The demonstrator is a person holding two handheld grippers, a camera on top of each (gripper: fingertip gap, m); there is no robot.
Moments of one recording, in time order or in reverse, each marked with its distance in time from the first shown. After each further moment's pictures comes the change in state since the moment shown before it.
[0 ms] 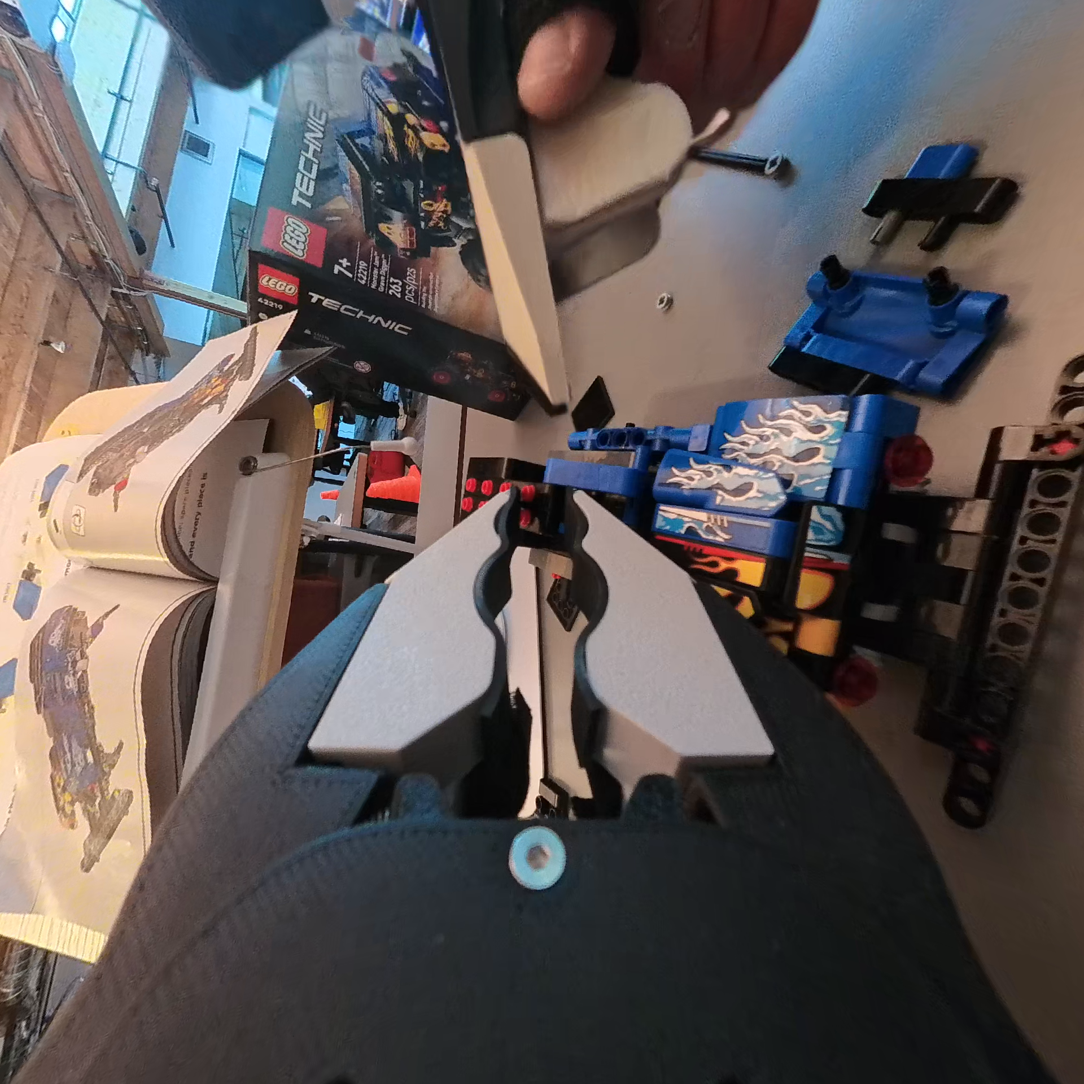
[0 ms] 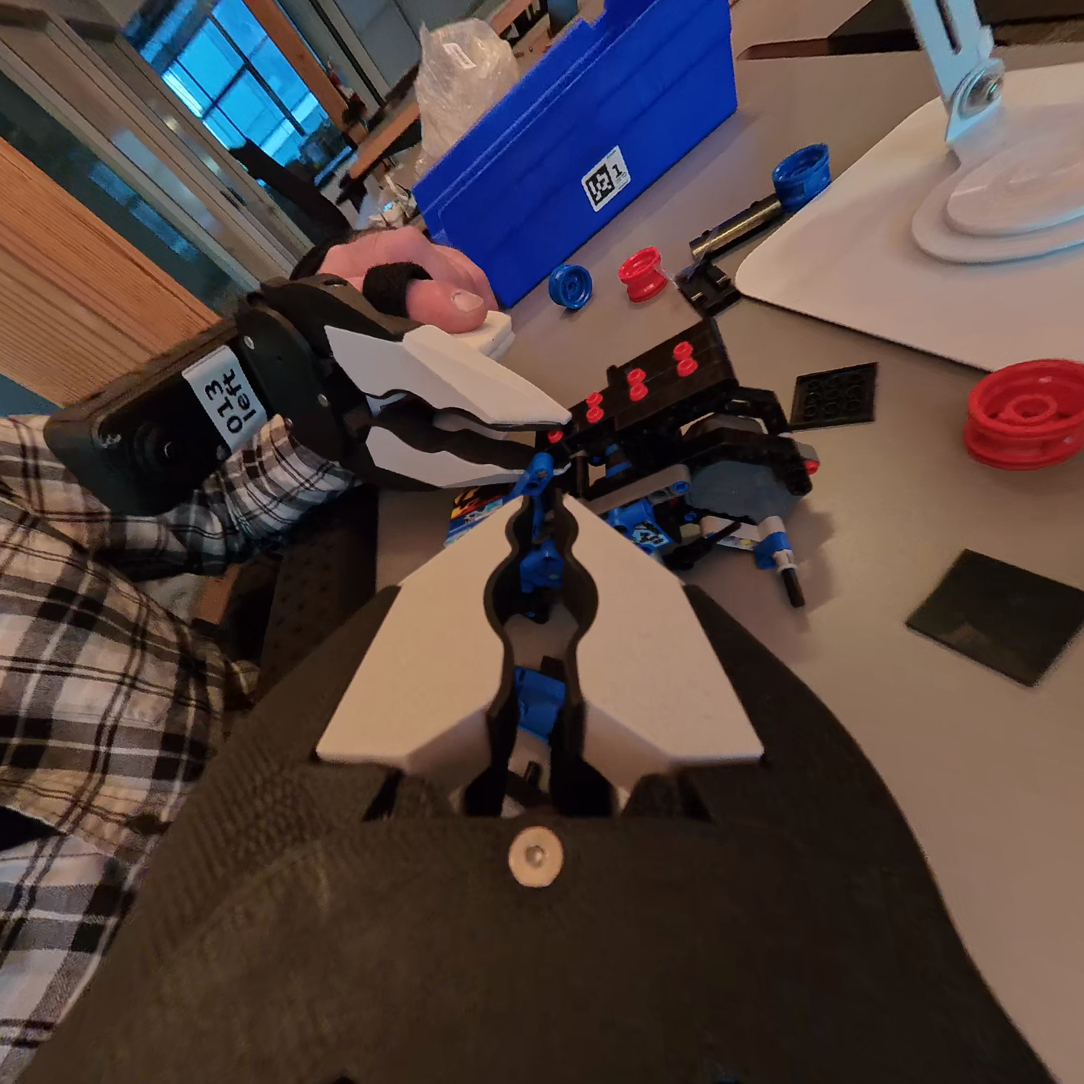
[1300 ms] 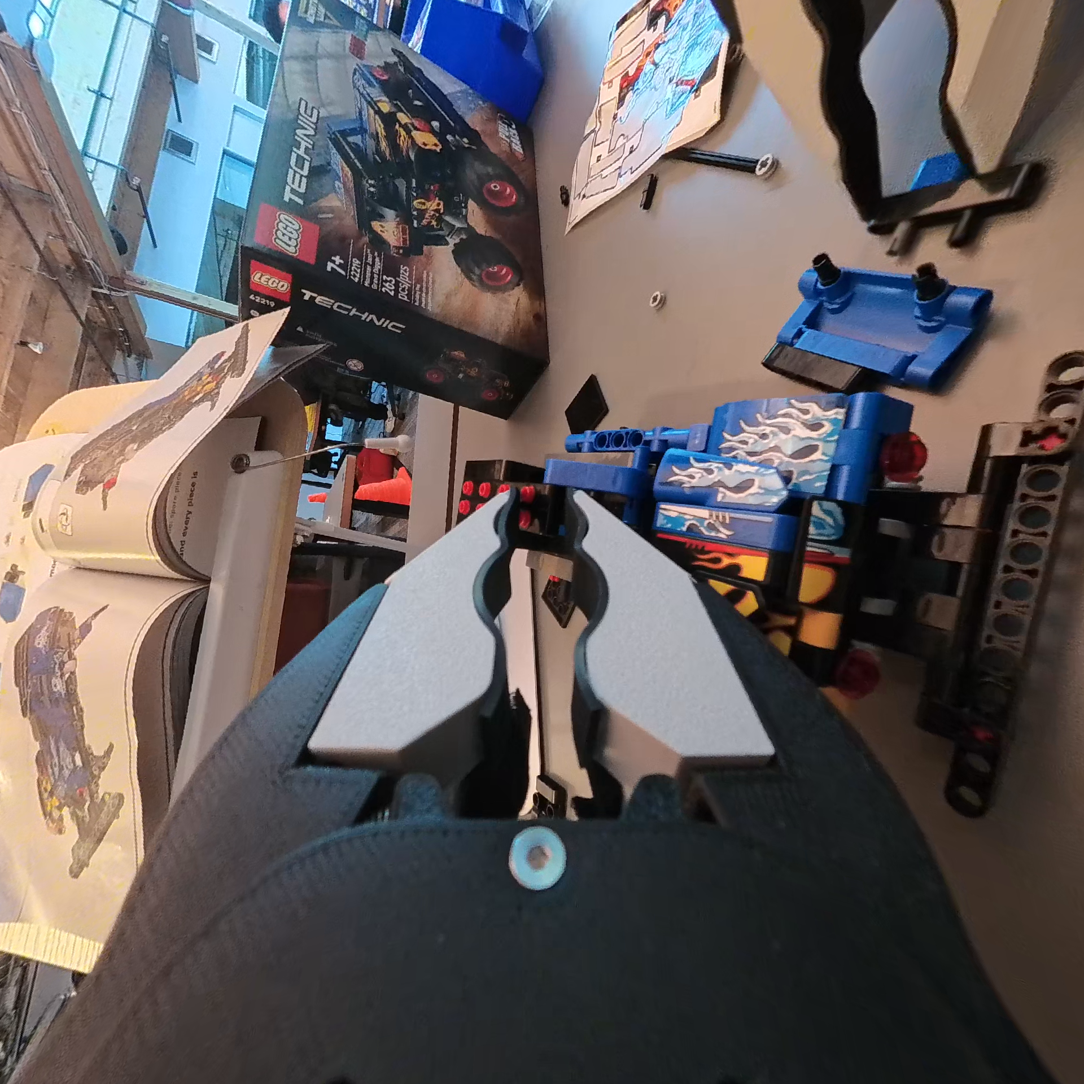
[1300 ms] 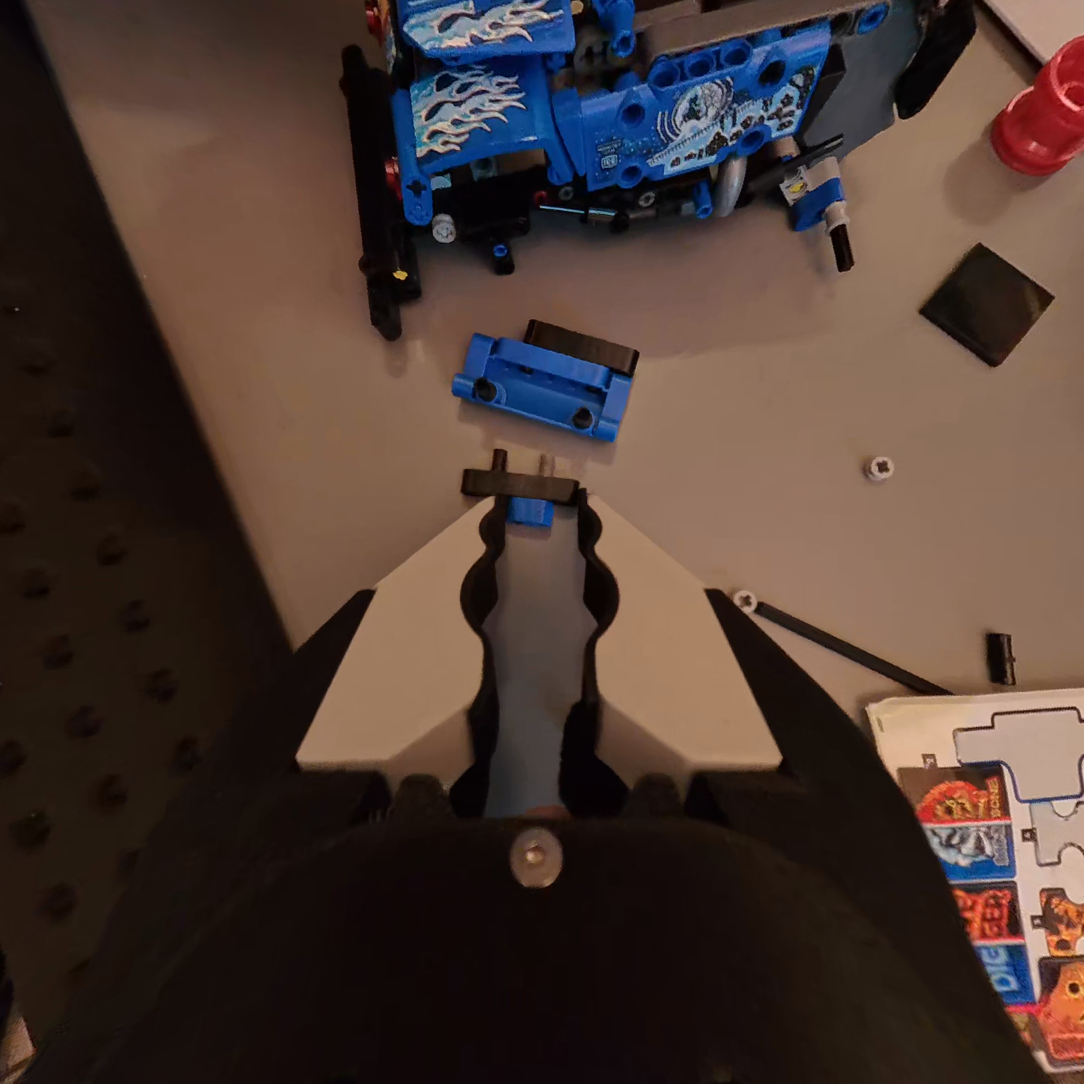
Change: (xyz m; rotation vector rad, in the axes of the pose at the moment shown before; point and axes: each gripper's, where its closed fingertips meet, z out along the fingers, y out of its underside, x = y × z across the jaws) left arm 0.001 0.000 -0.004 0.004 0.023 -0.007; right arm 0.001 0.119 -0.040 -0.464 0.448 -0.348
